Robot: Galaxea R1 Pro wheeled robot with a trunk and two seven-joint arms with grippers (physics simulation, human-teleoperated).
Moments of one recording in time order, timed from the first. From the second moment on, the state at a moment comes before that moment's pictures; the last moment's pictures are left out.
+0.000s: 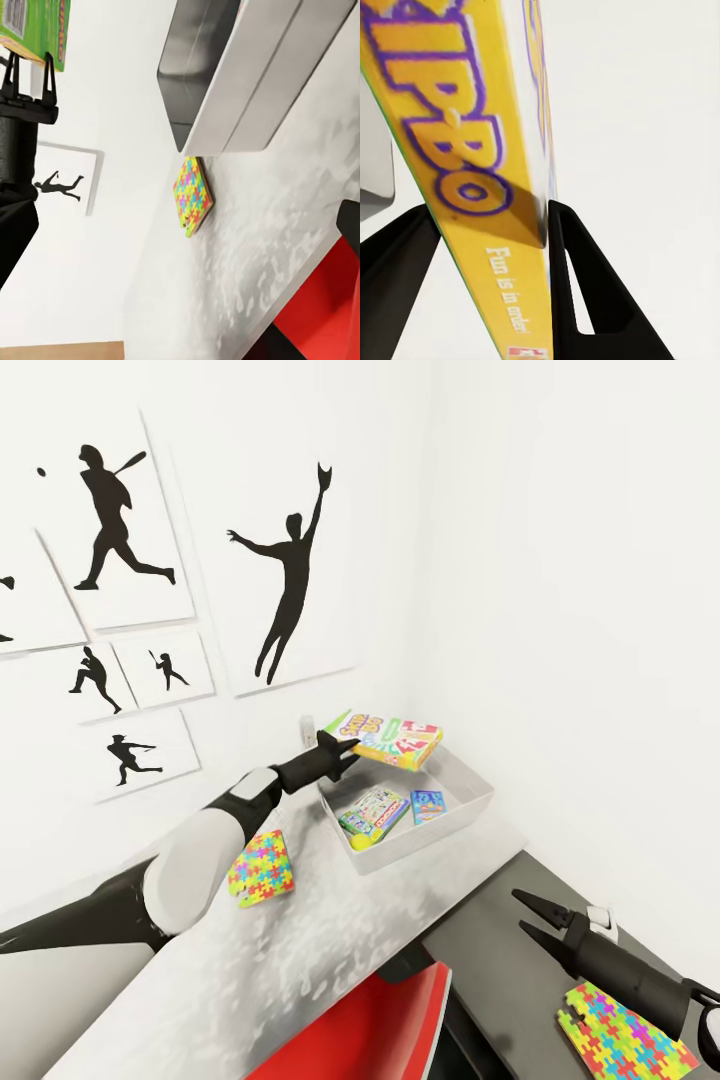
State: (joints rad) left arm -1.25 -0.16 0.47 -0.16 0.73 0.70 -0.50; right arm -0.05 -0.21 -0.35 -1.59 -1.19 1.01 0.32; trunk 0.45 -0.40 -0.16
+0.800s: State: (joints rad) left arm -1.24 -0.16 0.47 -0.16 0.73 0.70 -0.51; right arm -0.05 -0.21 -0.35 -1.59 -1.19 1.01 0.32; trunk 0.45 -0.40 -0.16
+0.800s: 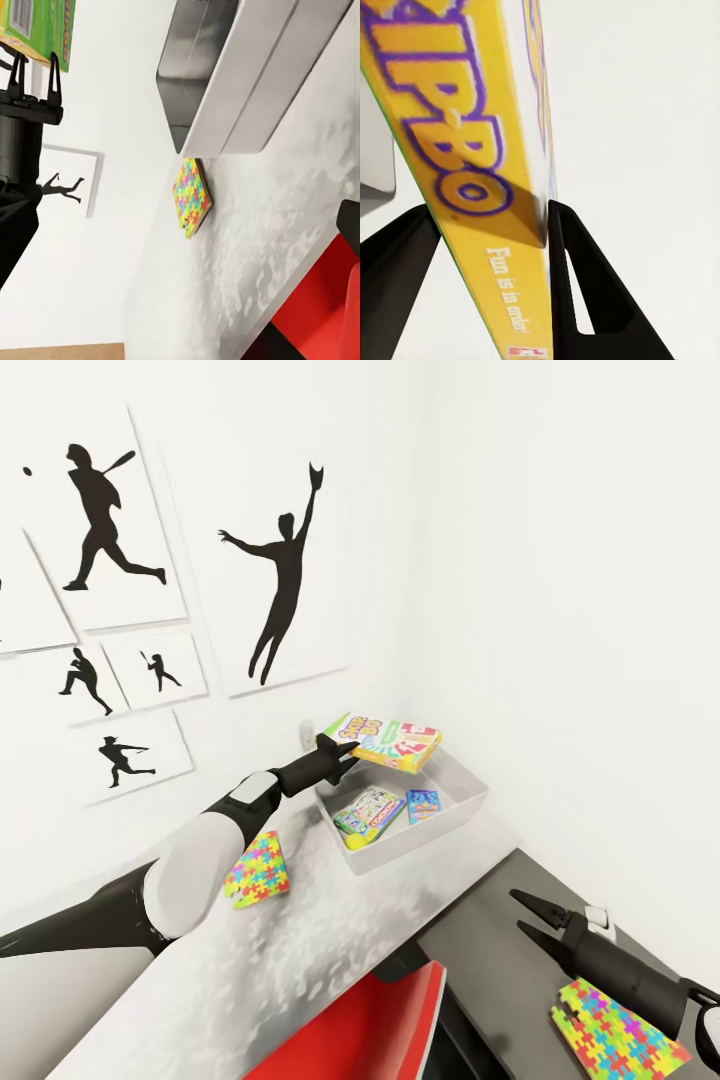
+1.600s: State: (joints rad) left arm -1.23 -0.16 0.48 -0.16 0.73 0.70 -0.51; right arm -0.05 -0.21 -0.35 -1.59 -1.19 1.01 0.32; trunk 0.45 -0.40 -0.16
